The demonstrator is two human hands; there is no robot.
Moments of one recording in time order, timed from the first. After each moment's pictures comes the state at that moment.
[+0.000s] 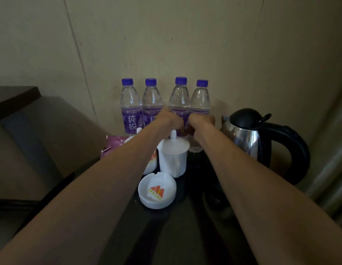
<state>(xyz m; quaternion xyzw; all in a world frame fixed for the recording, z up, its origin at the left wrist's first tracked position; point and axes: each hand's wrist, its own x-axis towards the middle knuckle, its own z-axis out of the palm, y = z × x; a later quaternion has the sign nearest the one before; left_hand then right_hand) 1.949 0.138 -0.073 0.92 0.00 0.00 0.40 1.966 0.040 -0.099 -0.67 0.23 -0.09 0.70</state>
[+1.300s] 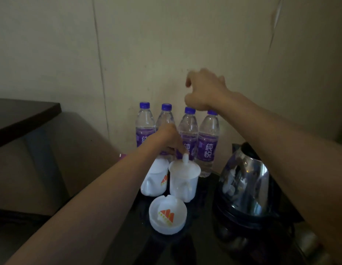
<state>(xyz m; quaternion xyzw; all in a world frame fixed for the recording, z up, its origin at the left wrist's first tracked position) 1.953 0.166 -0.062 0.98 -0.04 -0.08 0.20 1.906 0.060 0.043 -0.96 -0.07 -0.25 0.08</state>
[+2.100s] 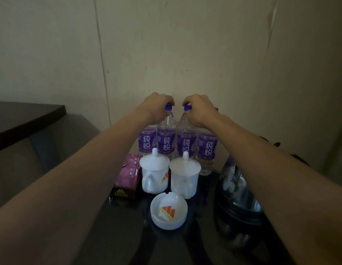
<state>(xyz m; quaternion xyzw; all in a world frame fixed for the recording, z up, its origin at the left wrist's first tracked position) 1.975 0.223 0.002 0.95 -0.19 0.24 0.07 1.955 0.058 0.001 -0.96 -0.11 -0.21 0.17</state>
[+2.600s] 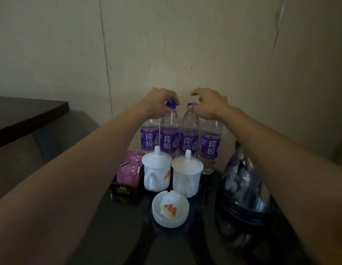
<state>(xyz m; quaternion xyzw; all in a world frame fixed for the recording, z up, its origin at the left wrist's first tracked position) 1.975 0.234 0.004 0.93 -0.24 0.24 0.16 1.961 0.046 0.014 -0.96 -0.08 -0.20 0.18</state>
